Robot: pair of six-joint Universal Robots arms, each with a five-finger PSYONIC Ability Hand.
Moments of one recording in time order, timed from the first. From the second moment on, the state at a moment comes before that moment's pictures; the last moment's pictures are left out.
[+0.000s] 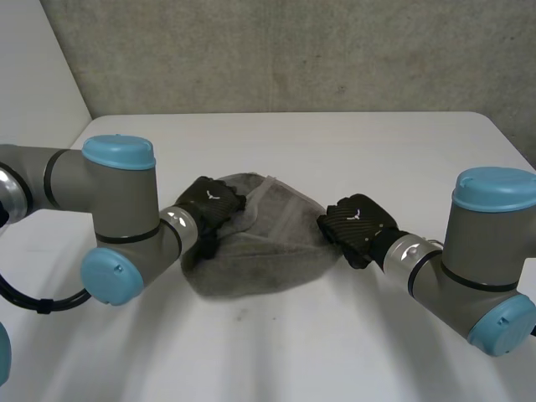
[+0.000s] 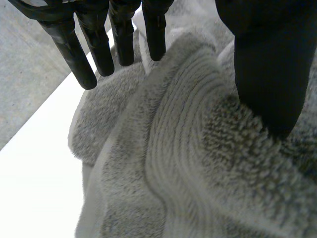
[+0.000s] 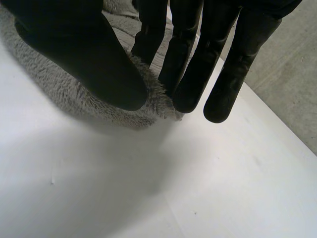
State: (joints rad) left arm 4.22 -2.30 -1.15 3.01 -1.45 3.70; right arm 1.98 -1.06 1.56 -0.12 1.21 2.58; left_hand 0.34 0.34 0.34 0.34 0.17; right_hand 0.97 1.18 1.19 1.19 1.00
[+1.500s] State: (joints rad) left arm 4.26 -1.99 -1.11 2.99 -1.51 2.98; right arm 1.86 -1.20 1.20 0.25 1.20 2.70; left_hand 1.16 1.22 1.21 1.22 1.02; right_hand 0.98 1.18 1.19 1.19 1.00
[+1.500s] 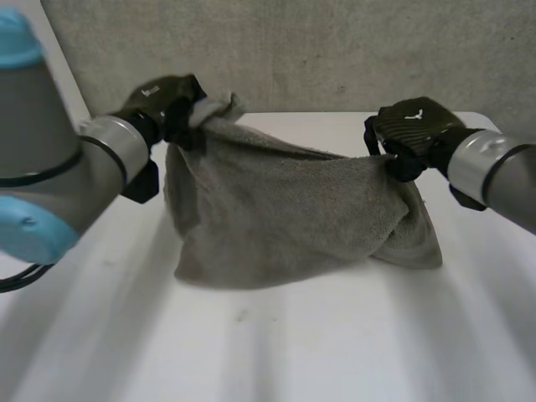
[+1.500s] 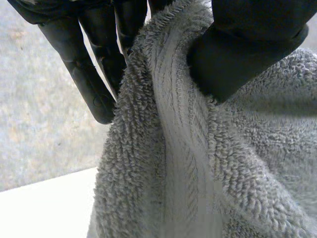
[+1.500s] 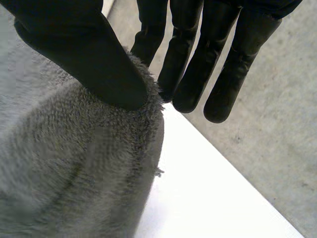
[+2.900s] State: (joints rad) left arm 4.26 -1.66 -1.84 3.35 -1.51 3.40; right arm 2.03 -1.09 1.55 -0.04 1.29 2.60; left_hand 0.20 0.19 0.20 0.20 0.03; right_hand 0.76 0.87 0.86 0.86 0.70
